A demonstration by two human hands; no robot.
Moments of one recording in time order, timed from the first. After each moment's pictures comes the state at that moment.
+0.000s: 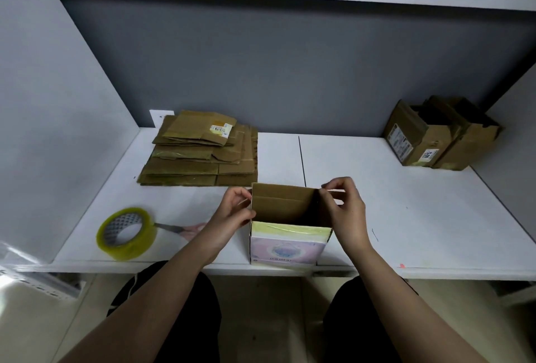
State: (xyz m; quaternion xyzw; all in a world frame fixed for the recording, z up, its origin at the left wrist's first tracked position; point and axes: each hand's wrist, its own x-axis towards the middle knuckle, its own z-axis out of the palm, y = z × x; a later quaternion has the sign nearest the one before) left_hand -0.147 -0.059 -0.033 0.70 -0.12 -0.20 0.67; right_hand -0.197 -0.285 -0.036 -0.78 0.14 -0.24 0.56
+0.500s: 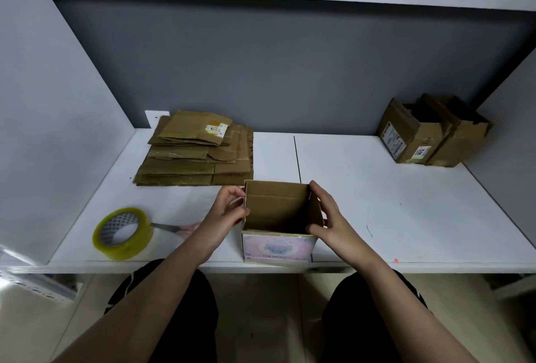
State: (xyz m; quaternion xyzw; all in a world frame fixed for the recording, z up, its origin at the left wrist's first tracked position) left_hand -0.151 -0.059 -0.031 0.72 -0.11 -0.18 0.66; right_hand -0.229 -0.287 -0.034 -0.82 0.03 0.00 0.57
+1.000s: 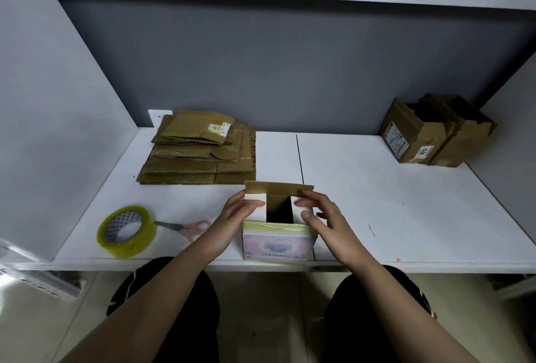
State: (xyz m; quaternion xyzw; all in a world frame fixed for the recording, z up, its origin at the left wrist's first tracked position) left_hand -0.157 -0.057 -0.036 0.78 -0.16 -0.24 0.56; right_hand -0.227 -0.278 -0.044 -0.84 0.04 -0.03 0.54
